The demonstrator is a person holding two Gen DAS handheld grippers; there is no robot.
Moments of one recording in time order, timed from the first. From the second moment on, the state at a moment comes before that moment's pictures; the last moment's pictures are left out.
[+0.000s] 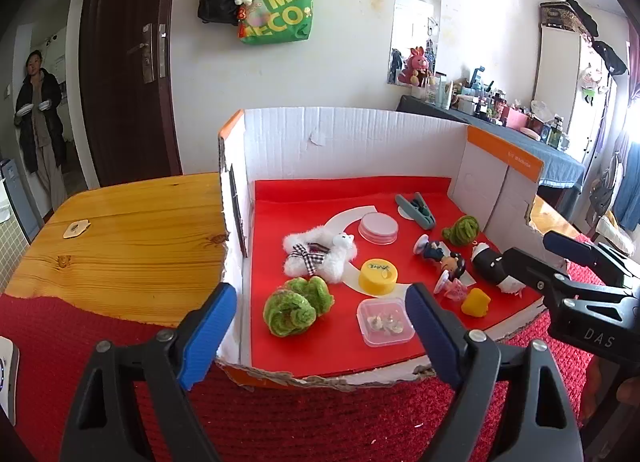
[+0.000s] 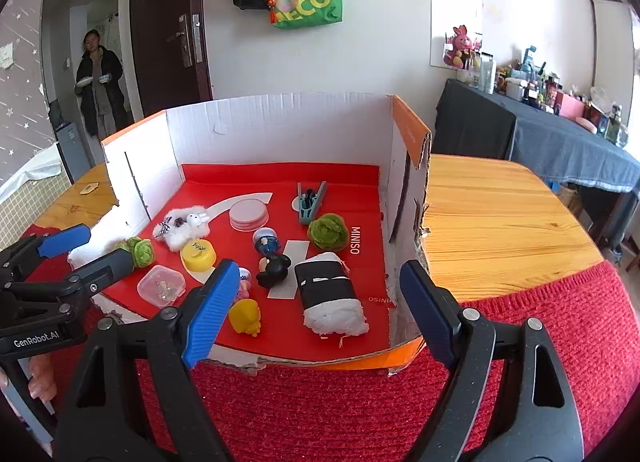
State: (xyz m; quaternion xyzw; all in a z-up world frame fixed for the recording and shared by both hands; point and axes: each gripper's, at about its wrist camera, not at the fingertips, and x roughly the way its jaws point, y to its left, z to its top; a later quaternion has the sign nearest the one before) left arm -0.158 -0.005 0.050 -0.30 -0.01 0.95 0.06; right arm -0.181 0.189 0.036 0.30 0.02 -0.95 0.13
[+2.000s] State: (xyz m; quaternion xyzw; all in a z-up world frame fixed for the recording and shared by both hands) left arm -0.156 -0.004 0.053 -0.30 -0.01 0.95 0.07; right arm -0.179 0.188 0.036 0.30 0.02 -0.95 0.13
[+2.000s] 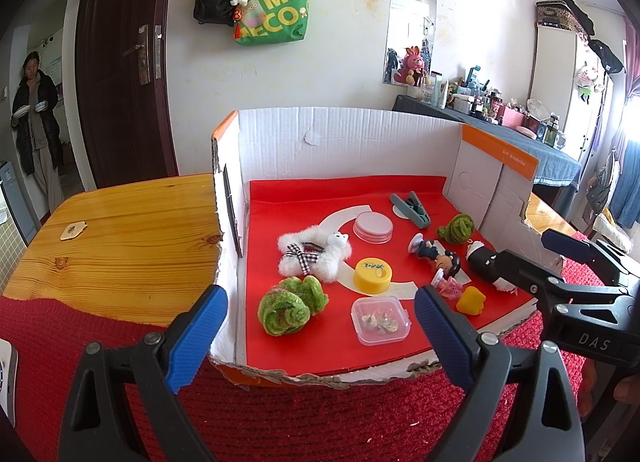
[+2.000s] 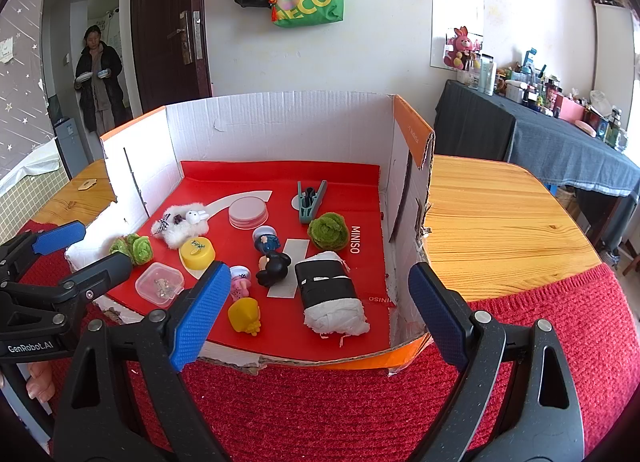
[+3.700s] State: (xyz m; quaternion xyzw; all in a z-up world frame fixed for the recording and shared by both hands) left arm -0.110 -0.014 0.017 -0.43 -0.06 0.90 0.06; right arm -0.127 0.190 0.003 0.41 0.05 -0.90 0.11
